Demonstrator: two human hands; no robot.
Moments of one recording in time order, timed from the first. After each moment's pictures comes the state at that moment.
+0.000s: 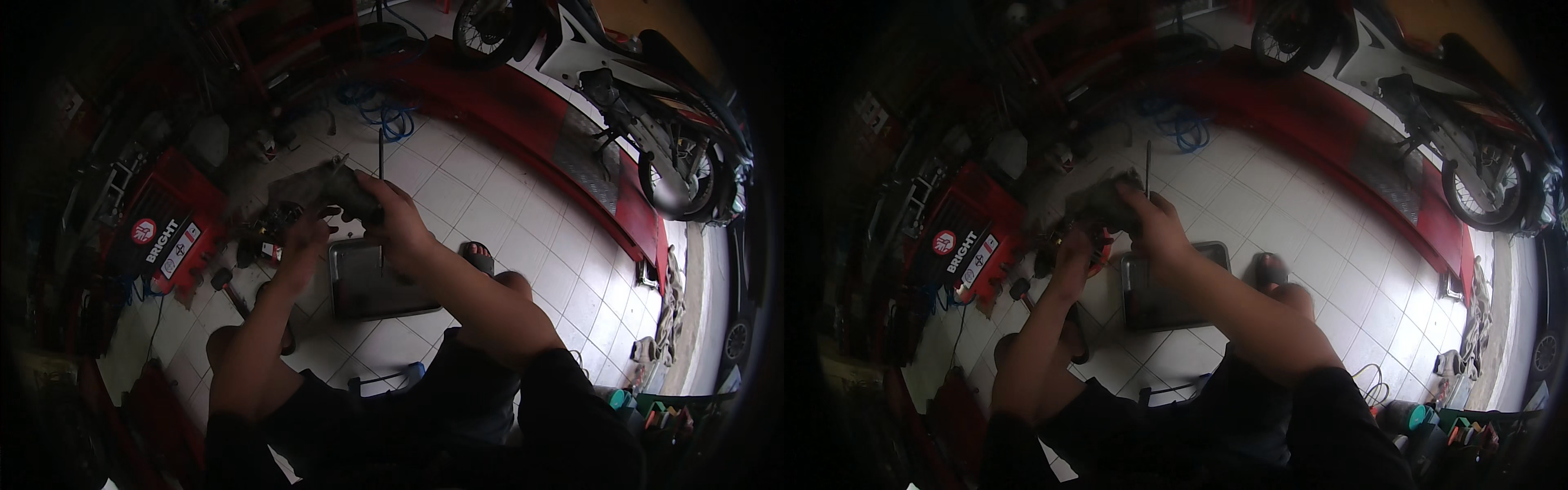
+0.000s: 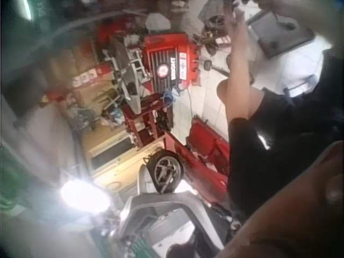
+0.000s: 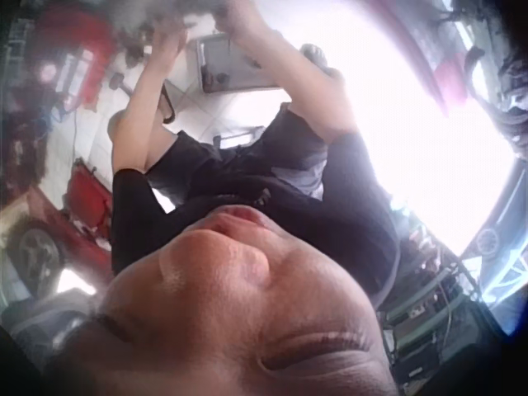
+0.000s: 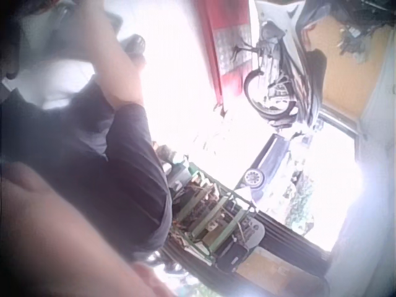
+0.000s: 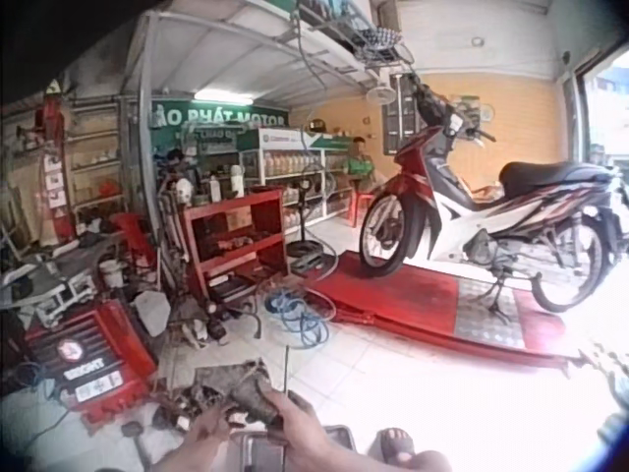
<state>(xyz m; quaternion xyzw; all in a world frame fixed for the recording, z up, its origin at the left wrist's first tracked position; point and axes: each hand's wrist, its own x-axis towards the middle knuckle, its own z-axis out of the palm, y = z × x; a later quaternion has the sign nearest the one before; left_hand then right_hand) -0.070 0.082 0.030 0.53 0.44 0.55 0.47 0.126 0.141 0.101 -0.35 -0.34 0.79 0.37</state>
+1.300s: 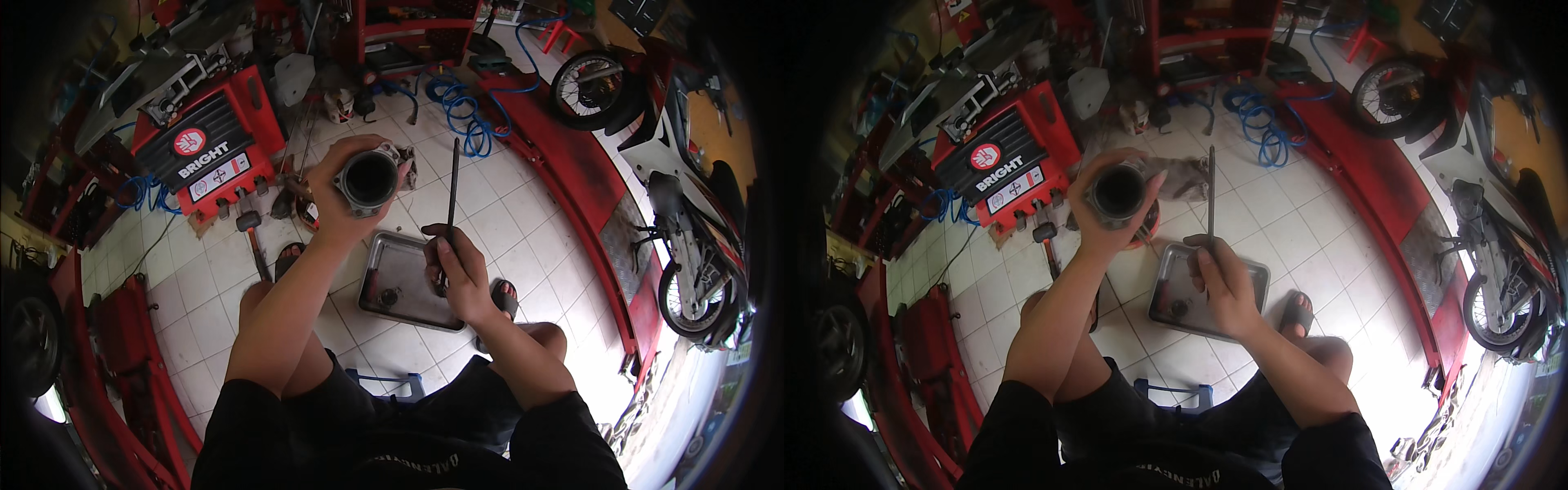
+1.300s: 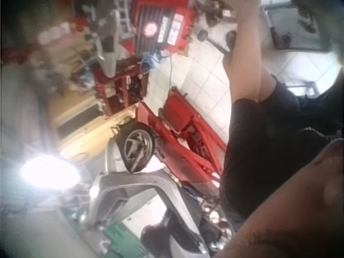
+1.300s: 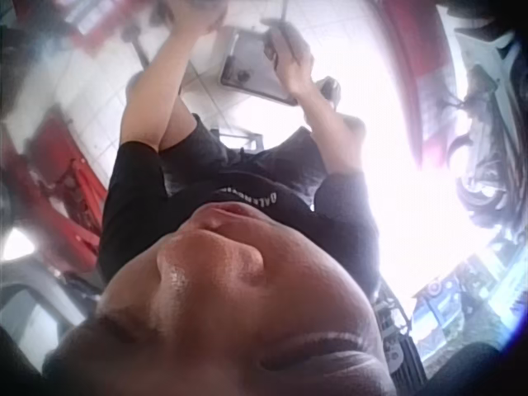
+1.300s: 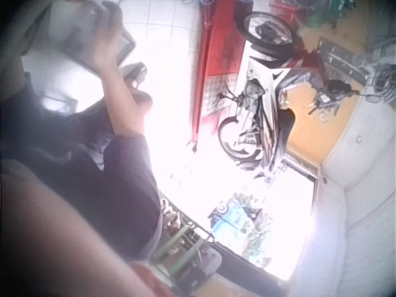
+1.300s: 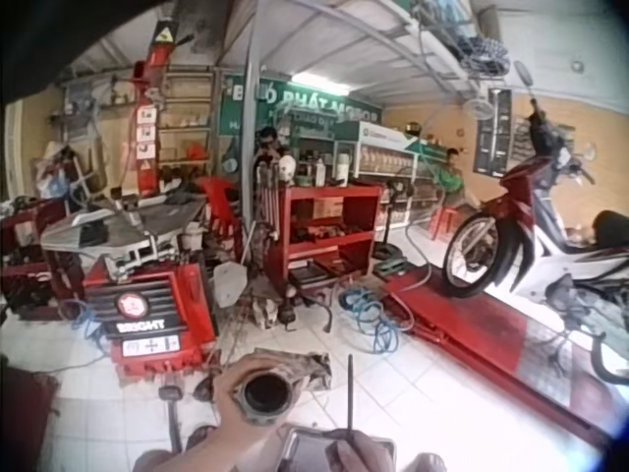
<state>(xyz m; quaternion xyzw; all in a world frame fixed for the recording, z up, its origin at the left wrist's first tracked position) -0.127 0.088 0.101 0.56 0.46 0.69 -0.04 0.085 0.098 0.062 -0.29 -0.60 0.68 0.32</state>
